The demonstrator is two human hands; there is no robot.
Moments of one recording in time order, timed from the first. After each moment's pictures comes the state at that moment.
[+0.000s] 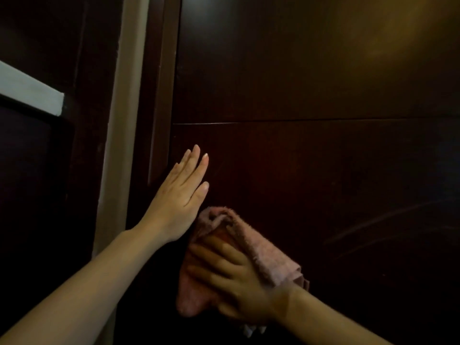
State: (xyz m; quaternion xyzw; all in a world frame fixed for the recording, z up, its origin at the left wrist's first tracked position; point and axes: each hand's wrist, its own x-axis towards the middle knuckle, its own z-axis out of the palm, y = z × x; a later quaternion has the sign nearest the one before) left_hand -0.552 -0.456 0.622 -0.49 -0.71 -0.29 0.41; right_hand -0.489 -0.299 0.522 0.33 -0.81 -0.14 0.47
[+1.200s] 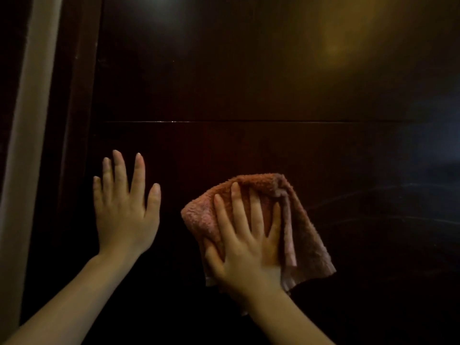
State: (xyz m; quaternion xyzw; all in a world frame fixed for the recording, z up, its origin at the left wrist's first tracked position) left_hand -0.529 -0.391 0.602 -0.24 -0.73 -0.32 0.55; right_hand -0.409 -0.248 0.553 -0.11 -0.76 -0.21 0.61
